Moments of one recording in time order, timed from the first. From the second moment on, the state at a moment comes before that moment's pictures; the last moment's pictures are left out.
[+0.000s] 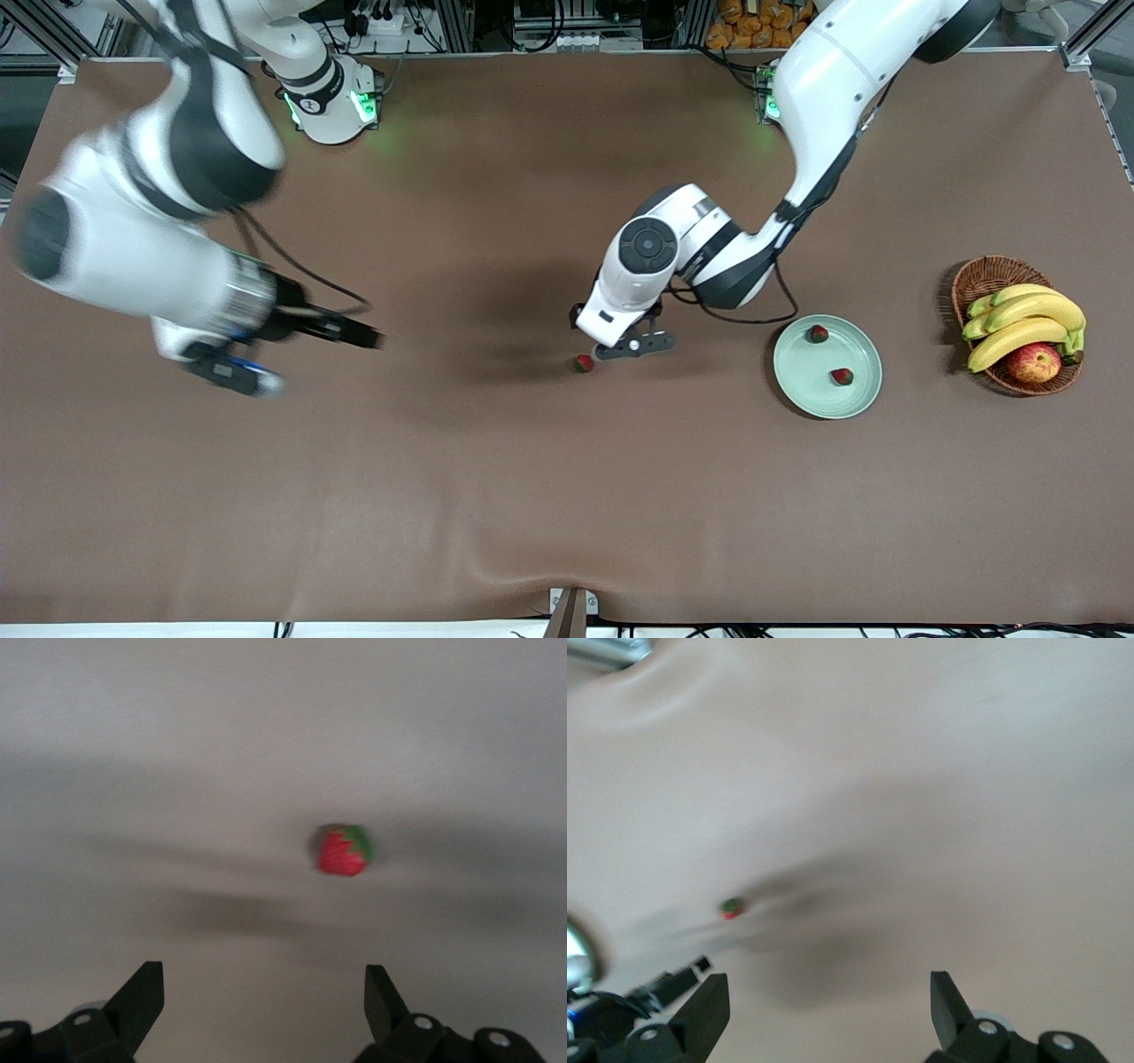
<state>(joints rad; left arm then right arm) -0.33 0.74 -0.47 -1.56 0.26 2.26 -1.01 0.36 0.28 -0.18 -1.45 0.30 1.70 0.47</state>
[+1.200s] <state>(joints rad) -0.46 0.88 -0.34 -1.49 0.42 2.46 -0.88 -0.01 0.00 -0.05 -1.32 -0.05 1.28 -0.12</state>
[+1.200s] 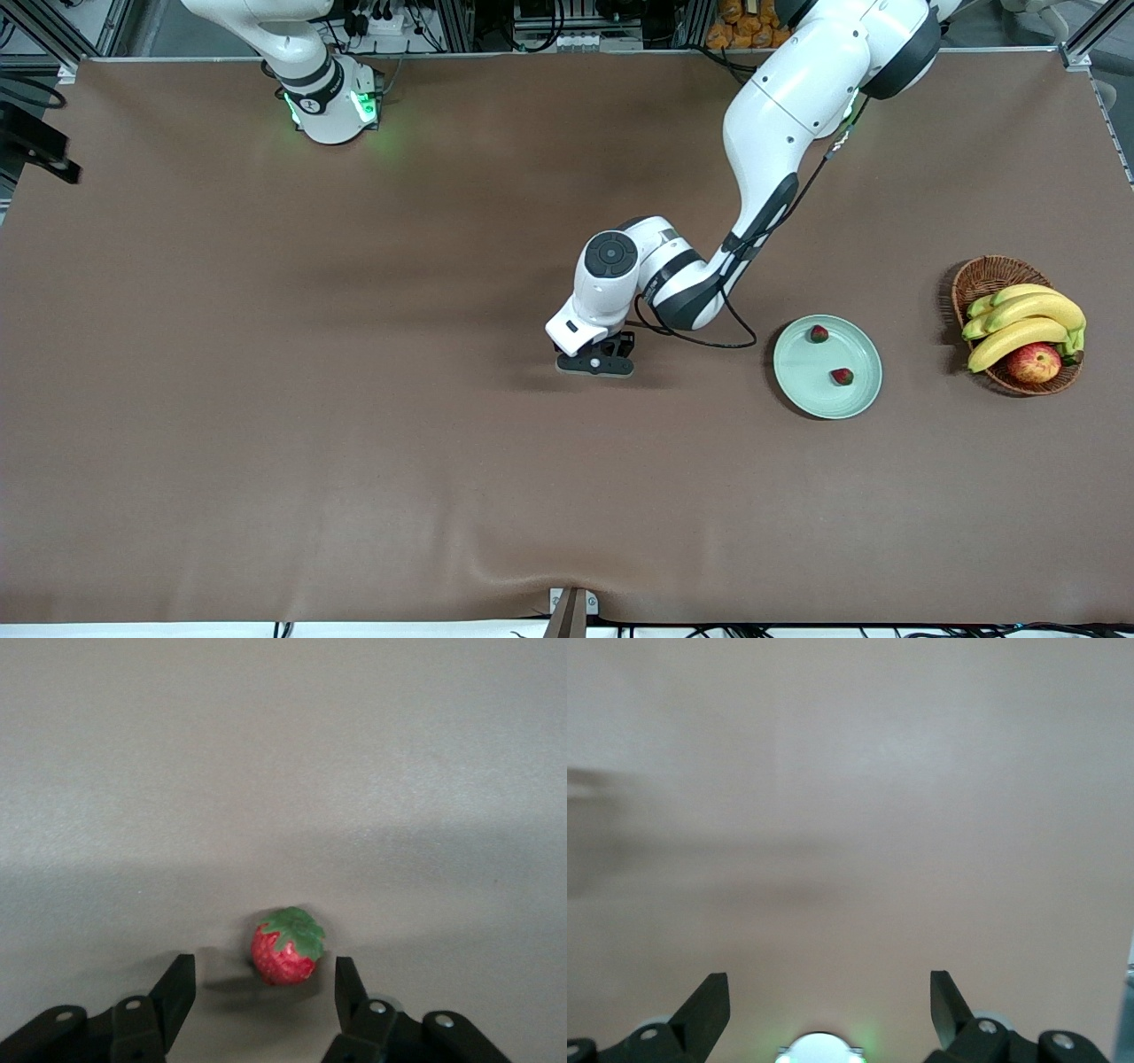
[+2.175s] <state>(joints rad) -0.39 0.84 -0.33 -1.49 0.42 2.49 -0.83 -0.05 0.00 -0.06 -1.33 0.03 1.25 -0.14</state>
